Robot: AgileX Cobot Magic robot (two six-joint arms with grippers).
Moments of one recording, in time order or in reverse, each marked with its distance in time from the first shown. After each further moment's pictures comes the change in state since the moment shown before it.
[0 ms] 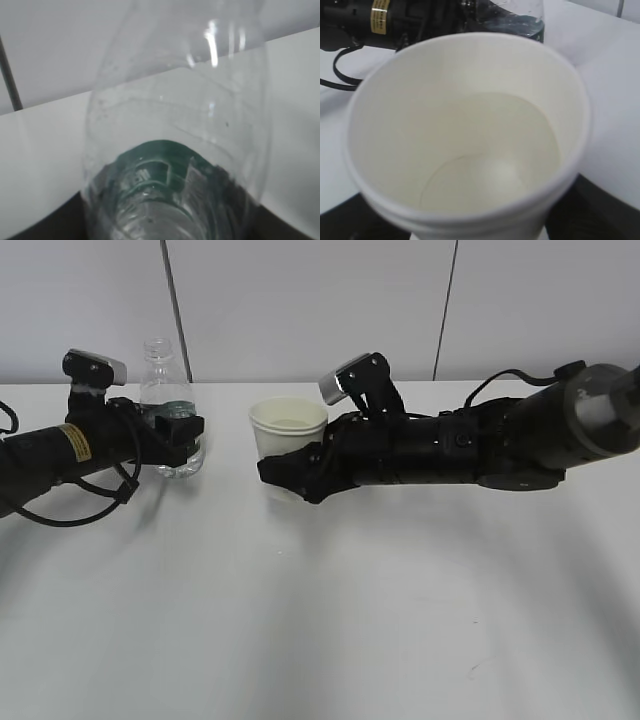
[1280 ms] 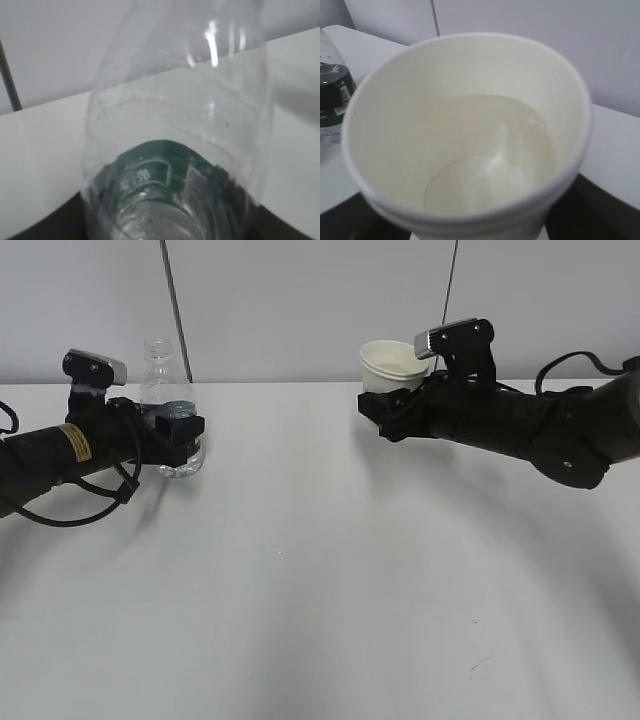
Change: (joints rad) left arm 0.000 0.000 0.000 0.000 -0.003 0.001; right arm -0.173 0.000 0.019 0.440 0.072 -0.367
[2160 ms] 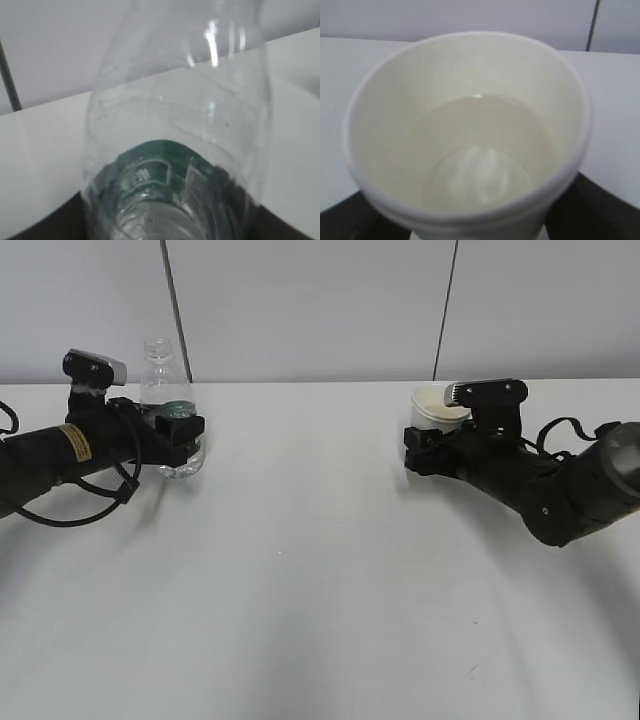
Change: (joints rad) left arm 0.000 0.000 0.000 0.000 -0.001 0.000; right arm -0.002 0.126 0.103 0.552 -0.106 -0.367
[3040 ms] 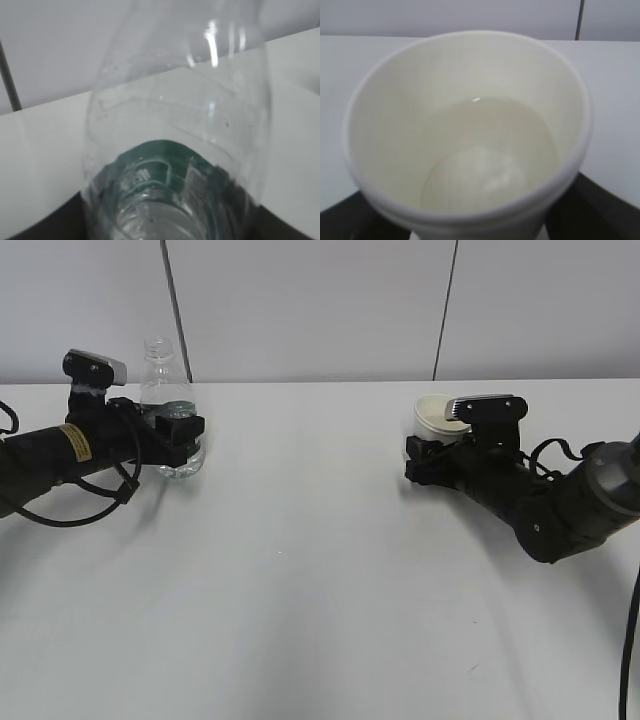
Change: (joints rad) left arm 0.000 0.000 0.000 0.000 0.000 0.000; right arm 0.000 0.069 0.000 0.054 -0.092 -0.024
